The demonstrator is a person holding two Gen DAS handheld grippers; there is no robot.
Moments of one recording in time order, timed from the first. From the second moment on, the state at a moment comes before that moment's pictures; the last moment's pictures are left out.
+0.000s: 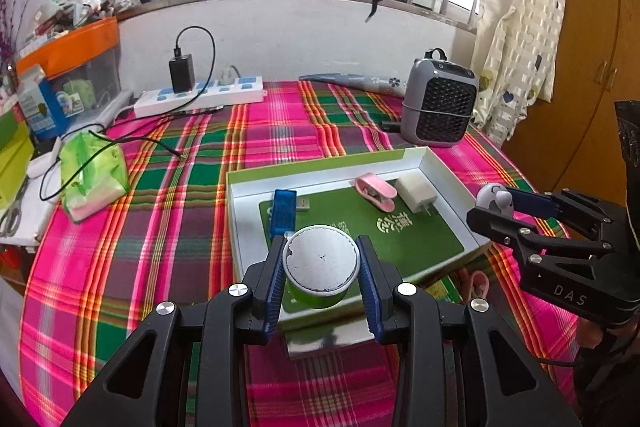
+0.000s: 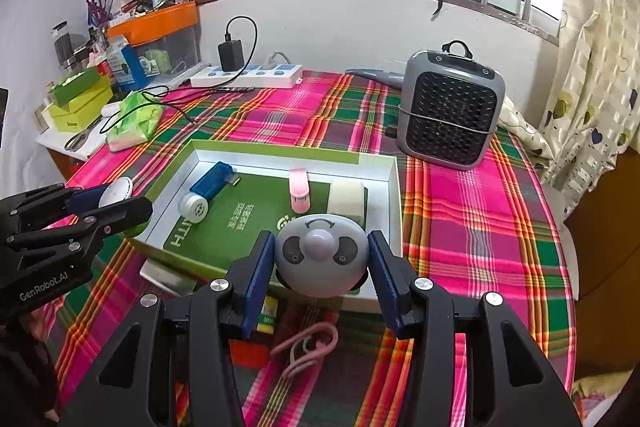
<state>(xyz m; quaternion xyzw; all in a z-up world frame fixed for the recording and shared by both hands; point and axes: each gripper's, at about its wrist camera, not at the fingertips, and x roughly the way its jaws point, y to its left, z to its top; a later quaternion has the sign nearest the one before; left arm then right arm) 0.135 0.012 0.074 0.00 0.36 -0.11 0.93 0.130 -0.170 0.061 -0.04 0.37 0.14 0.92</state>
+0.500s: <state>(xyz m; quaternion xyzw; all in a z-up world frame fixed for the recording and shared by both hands) 0.171 -0.001 0.062 0.00 0.38 -0.12 0.92 0.163 -0.171 0.042 -0.04 0.40 0.13 0.91</state>
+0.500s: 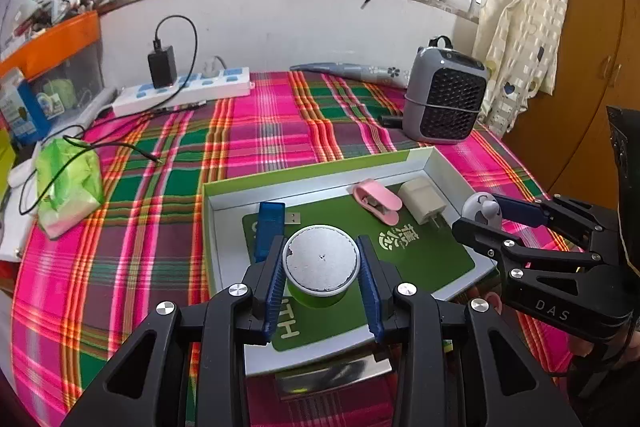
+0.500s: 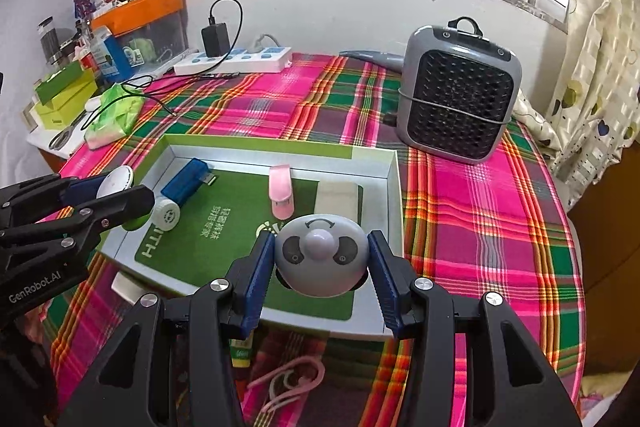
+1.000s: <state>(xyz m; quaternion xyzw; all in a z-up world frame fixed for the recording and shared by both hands) 0.194 -0.010 0.046 0.00 0.40 -0.12 0.91 0.176 -0.169 0.028 -0.05 0.42 0.14 0.90</state>
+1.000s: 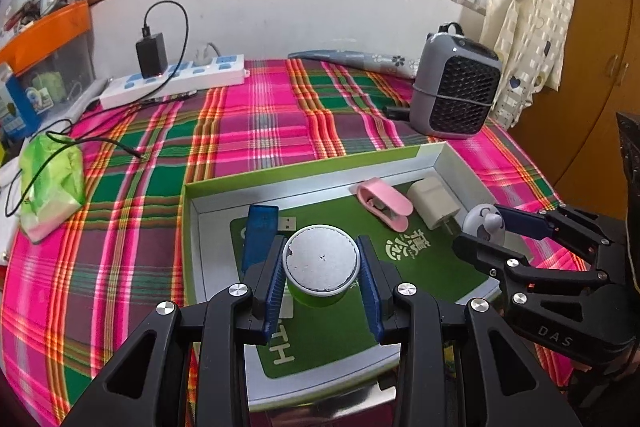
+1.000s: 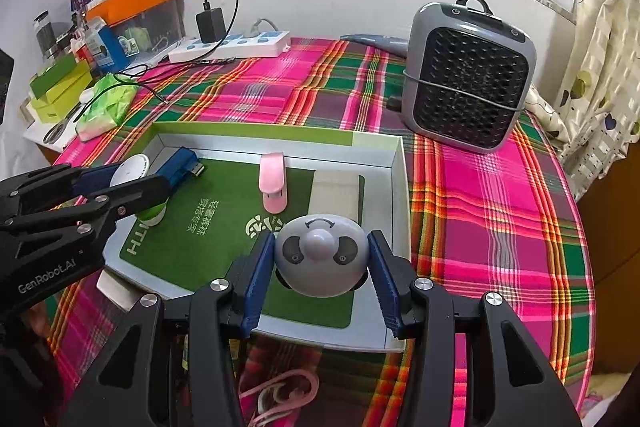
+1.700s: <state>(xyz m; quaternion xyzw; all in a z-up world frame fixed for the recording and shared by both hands) 0.207 -0.015 0.028 0.01 0.42 -0.11 0.90 0.185 -0.167 0.014 -0.06 0.43 0.14 0.89</state>
